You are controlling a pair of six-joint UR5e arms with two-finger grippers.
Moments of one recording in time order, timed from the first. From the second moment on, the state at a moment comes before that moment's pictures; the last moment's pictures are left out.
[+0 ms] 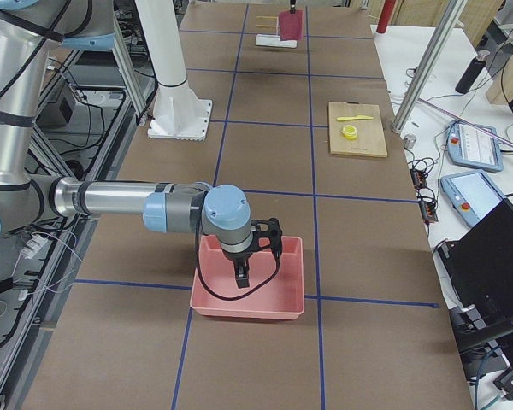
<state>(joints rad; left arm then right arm) -1.25 -1.63 -1.98 -1.72 -2.45 -0.68 1.64 -1.90 1.93 -1.56 2.43 -0.20</state>
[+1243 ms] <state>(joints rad) -0.64 -2.47 -1.74 -1.71 -2.07 -1.74 1.33 -1.81 2.03 -0.88 2.56 0.42</state>
